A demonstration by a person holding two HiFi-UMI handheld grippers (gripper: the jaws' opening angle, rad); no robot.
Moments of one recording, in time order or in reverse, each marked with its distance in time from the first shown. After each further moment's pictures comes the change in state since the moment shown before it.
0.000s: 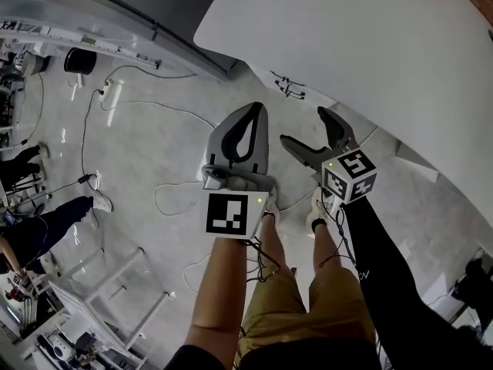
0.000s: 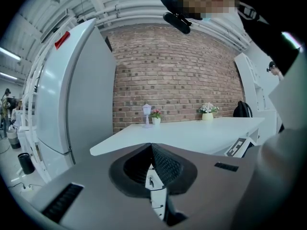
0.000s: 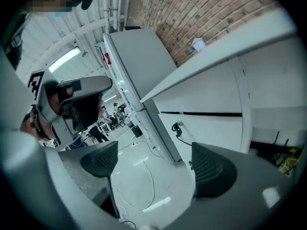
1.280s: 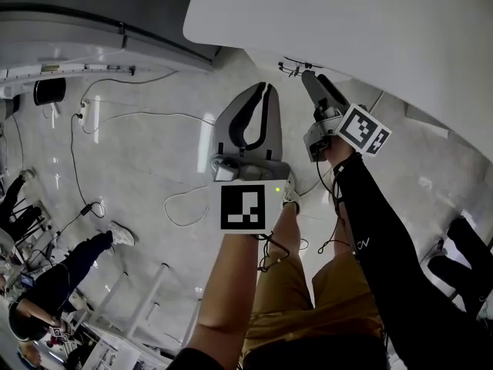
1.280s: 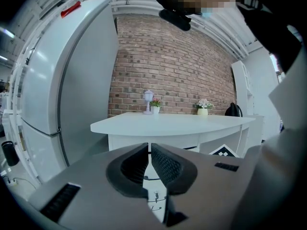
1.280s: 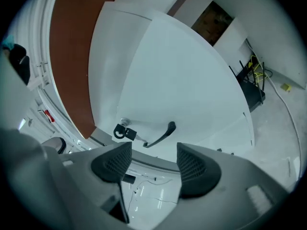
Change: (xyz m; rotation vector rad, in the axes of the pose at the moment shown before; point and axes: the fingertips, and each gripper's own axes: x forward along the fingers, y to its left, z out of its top) left arm 0.046 0.068 -0.064 -0.084 0.046 -0.145; right arm 0.089 -0.093 -0.022 0.755 -0.375 -0.292
